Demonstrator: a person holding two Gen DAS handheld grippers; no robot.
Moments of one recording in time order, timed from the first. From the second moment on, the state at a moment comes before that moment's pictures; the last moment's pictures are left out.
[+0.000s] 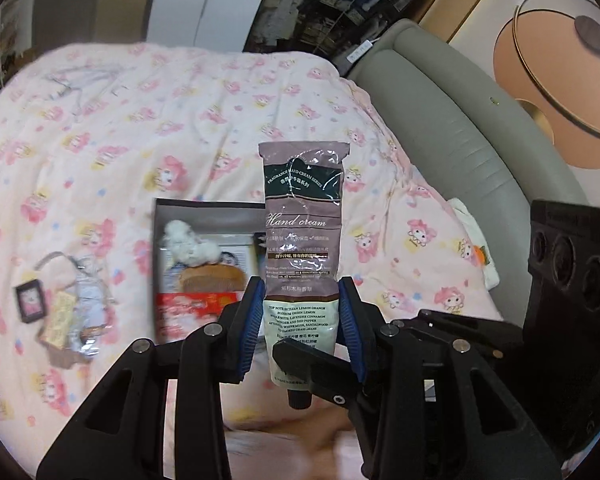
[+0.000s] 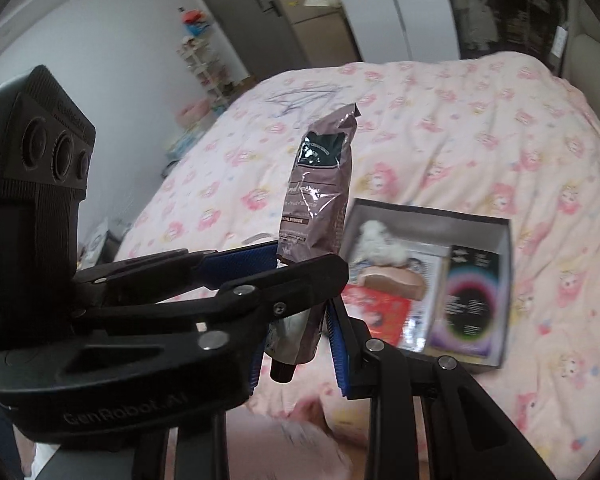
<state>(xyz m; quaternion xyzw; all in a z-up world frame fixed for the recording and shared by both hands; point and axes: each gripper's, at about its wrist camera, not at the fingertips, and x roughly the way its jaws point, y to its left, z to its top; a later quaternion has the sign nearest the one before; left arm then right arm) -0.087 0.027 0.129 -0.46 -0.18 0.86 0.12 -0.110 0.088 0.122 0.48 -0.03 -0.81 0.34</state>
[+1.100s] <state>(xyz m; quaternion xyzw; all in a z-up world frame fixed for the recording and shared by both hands) -0.231 0.067 -0.139 -0.60 -0.28 0.74 0.12 -0.263 0.157 -0.101 0.61 -0.01 -0.73 0.29</state>
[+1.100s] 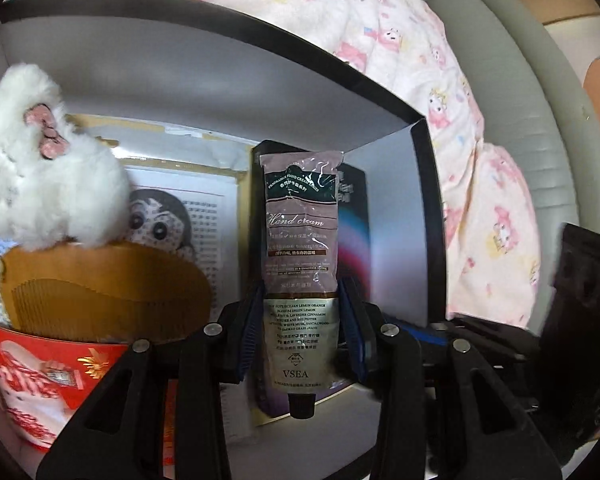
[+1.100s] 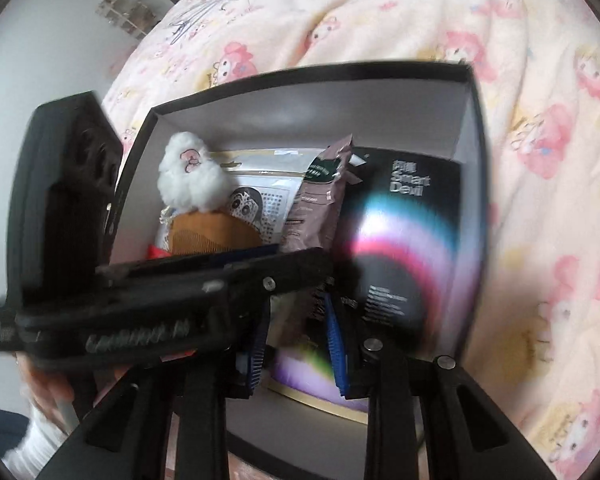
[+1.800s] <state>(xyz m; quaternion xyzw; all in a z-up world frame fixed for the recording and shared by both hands) -0.215 0.094 -0.143 -0.62 -0.25 0.72 0.17 -0.257 0.171 -0.109 0.60 -0.02 -0.77 0.23</state>
